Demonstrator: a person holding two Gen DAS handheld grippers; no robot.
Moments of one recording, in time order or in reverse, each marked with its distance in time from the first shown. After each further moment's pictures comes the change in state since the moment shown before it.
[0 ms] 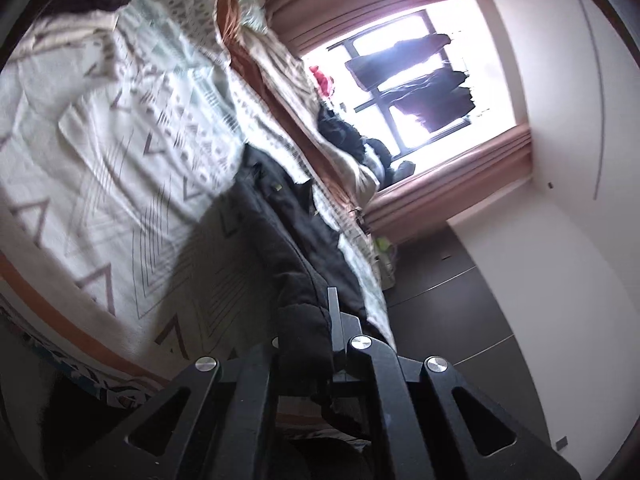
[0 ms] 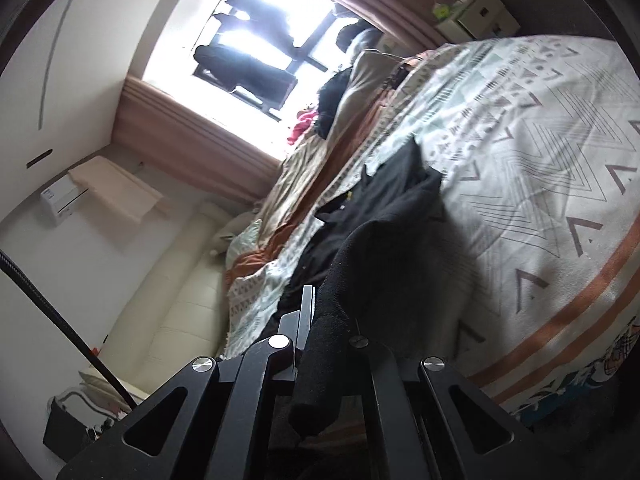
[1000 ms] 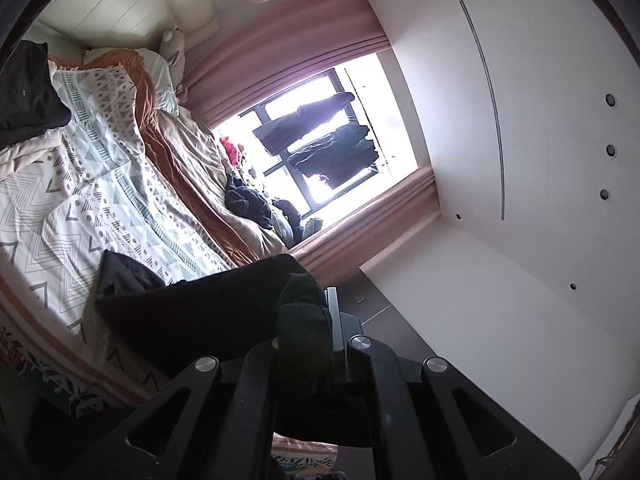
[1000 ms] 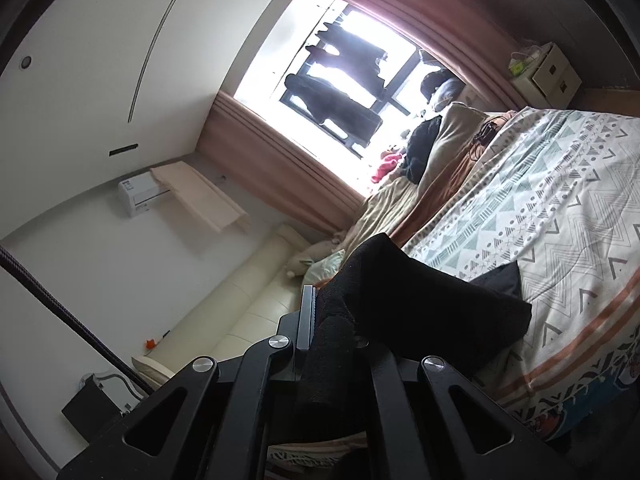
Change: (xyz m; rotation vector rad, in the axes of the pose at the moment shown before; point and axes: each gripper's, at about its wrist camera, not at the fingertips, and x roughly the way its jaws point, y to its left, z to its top) left arm -0.165 -0.109 0.014 0.102 -0.211 -0.280; right arm -0.108 0.091 -0.043 -0.114 -0.148 0.192
